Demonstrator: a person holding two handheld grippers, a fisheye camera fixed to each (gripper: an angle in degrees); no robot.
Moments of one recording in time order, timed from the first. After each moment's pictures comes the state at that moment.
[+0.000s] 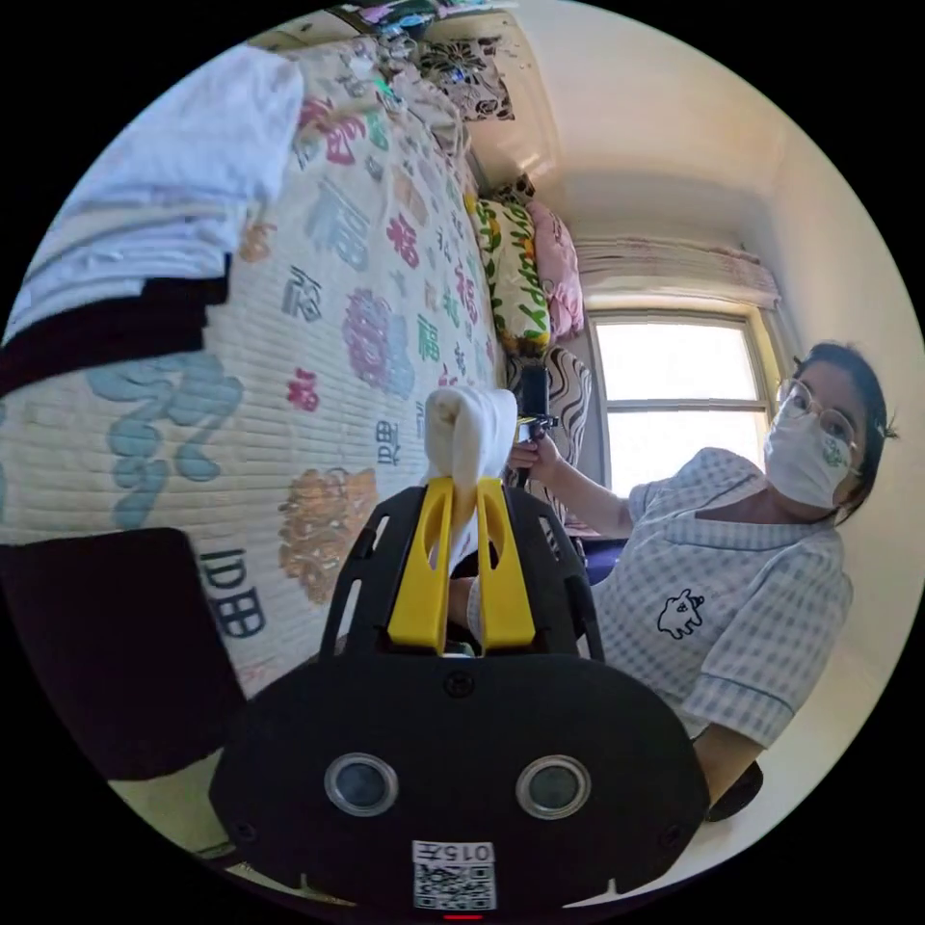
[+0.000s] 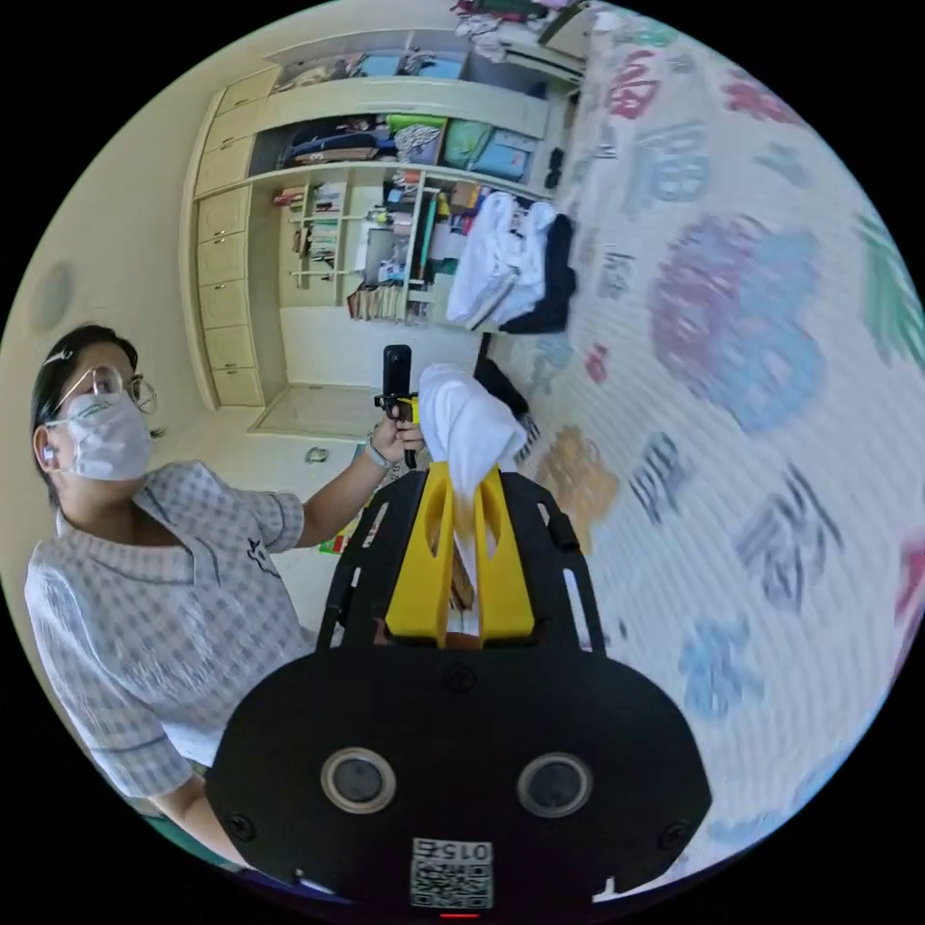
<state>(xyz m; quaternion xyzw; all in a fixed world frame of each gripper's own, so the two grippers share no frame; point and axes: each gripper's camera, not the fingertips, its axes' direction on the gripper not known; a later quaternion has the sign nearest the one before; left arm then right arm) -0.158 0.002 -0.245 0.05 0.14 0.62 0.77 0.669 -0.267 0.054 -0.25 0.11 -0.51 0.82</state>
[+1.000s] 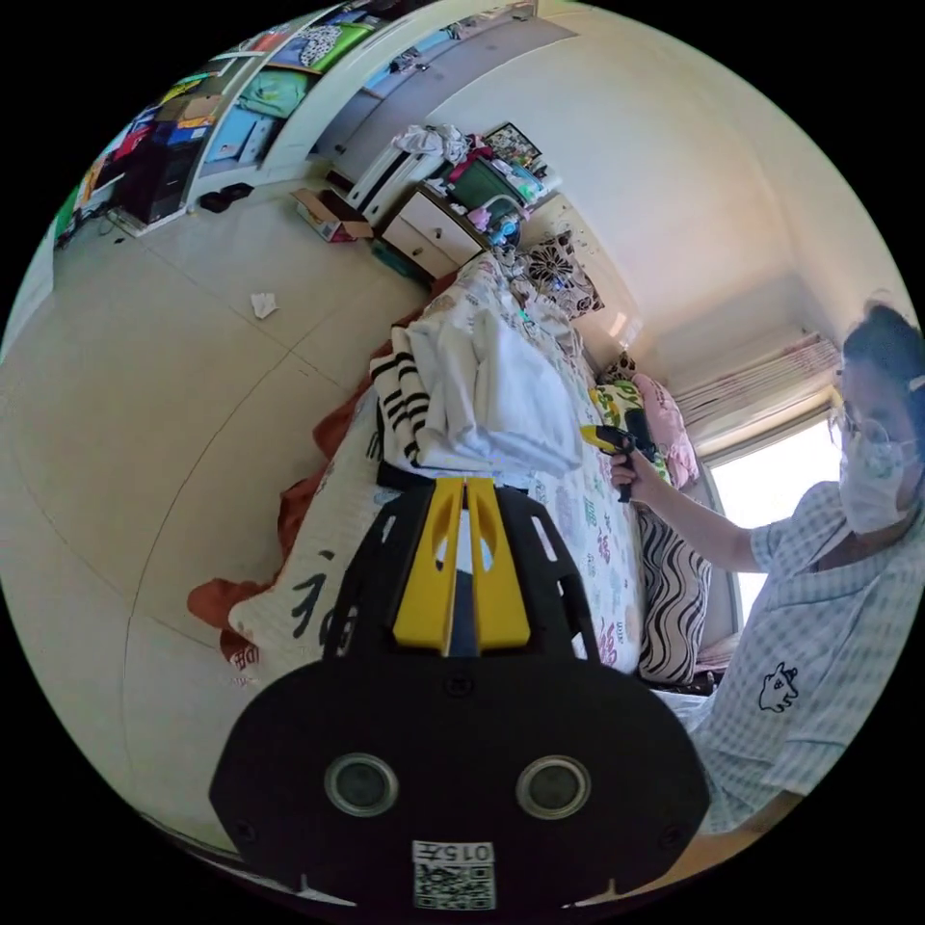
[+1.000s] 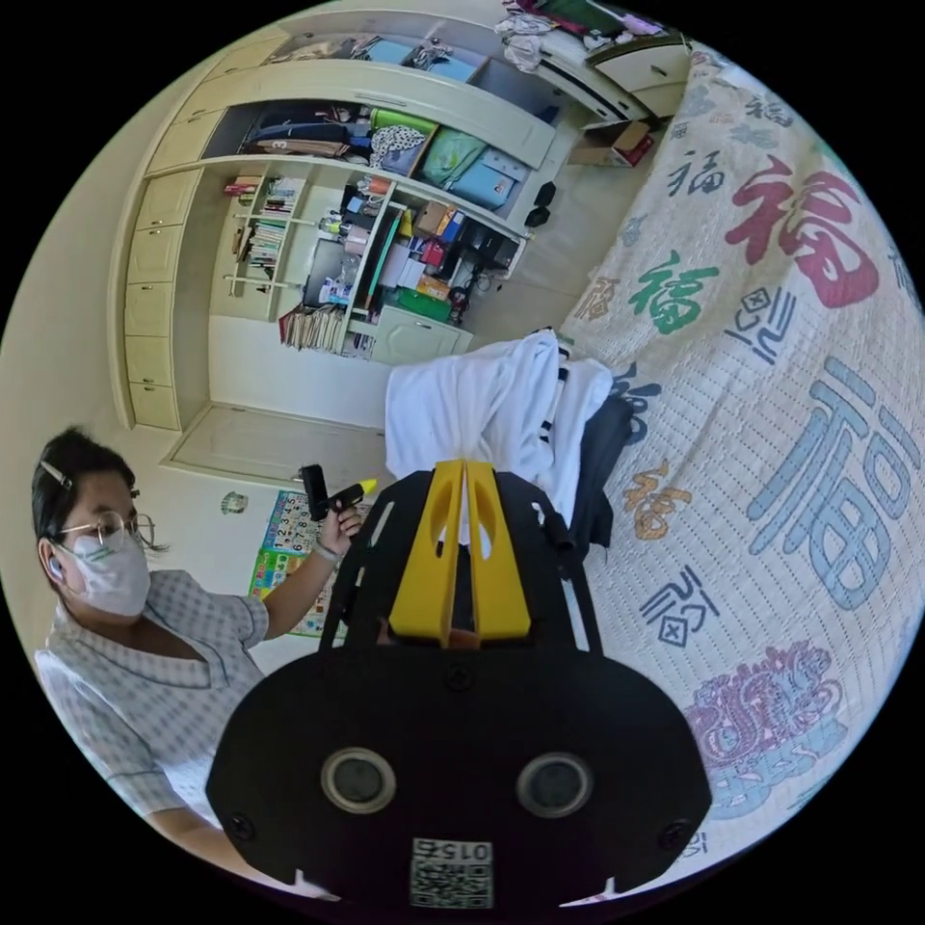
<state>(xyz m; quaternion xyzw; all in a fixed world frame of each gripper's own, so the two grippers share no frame) -0.294 0.190 -0.422 0.39 0.13 0.51 0.75 0.532 -0.439 0.396 -0.17 0.19 -0.56 0.79</state>
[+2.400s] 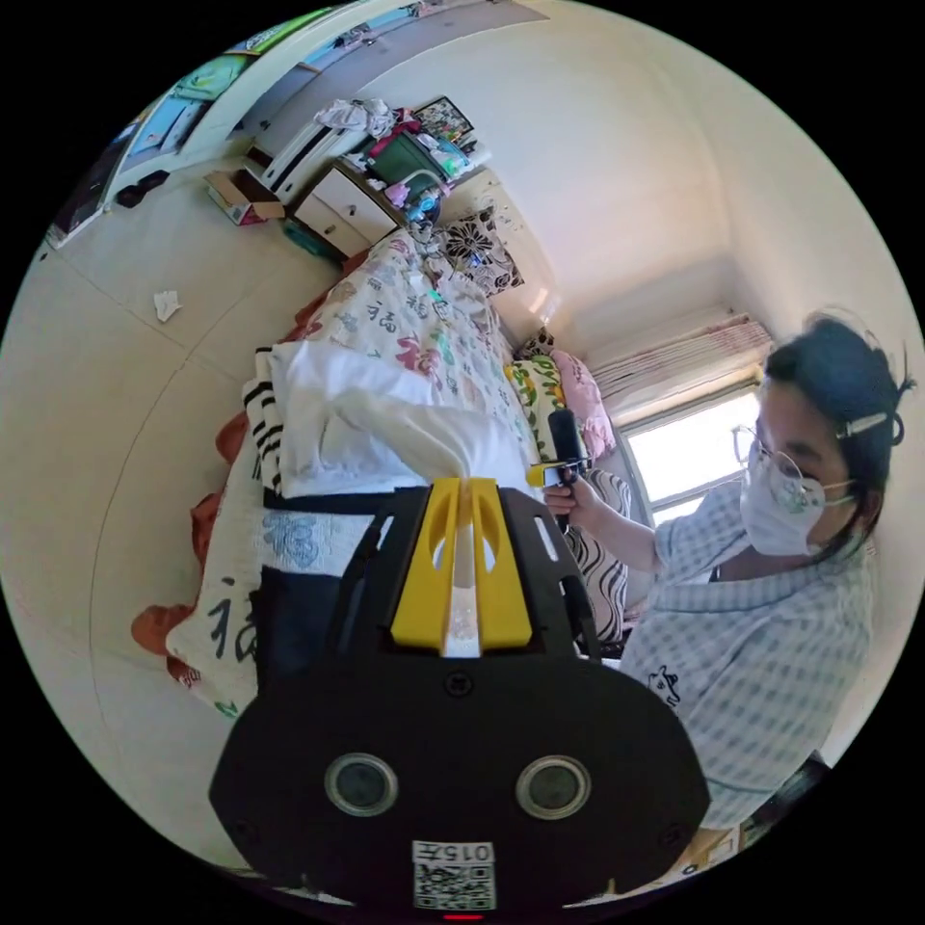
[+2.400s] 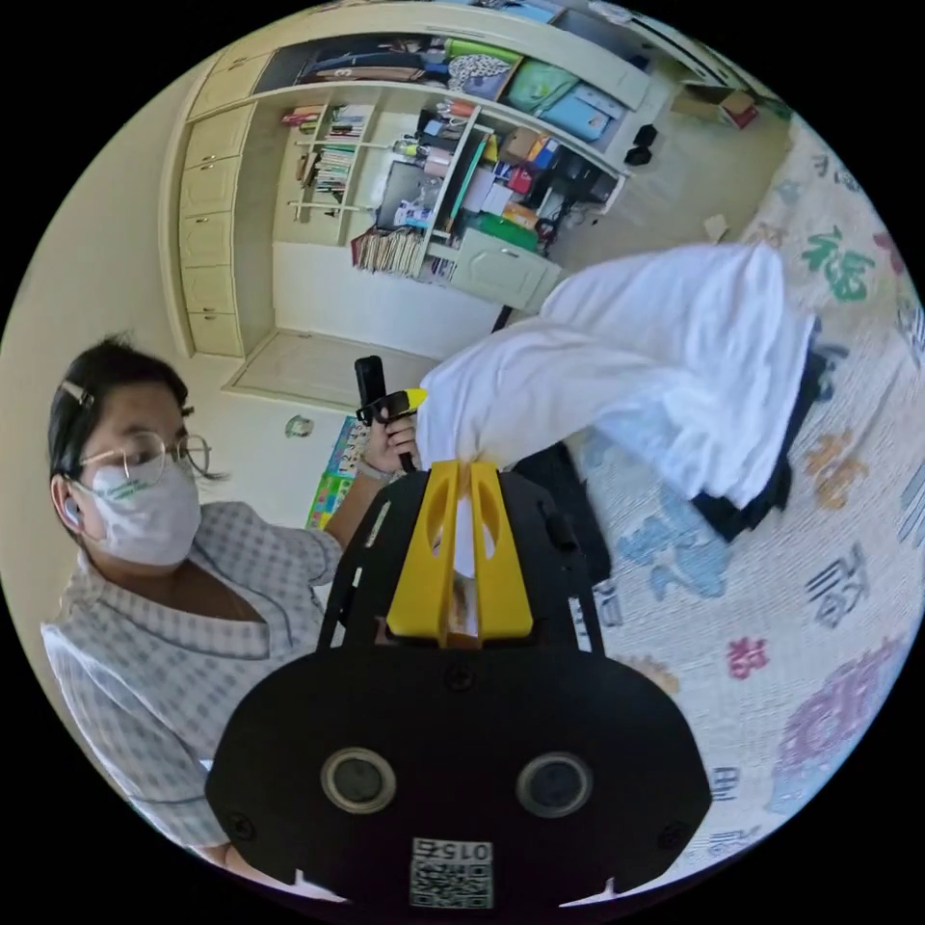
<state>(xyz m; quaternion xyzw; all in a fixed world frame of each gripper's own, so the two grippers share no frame) -0.304 0.429 -0.447 0.29 0.18 0.59 0.73 0.589 -0.550 0.446 -0.31 0.16 -0.57 0.75</state>
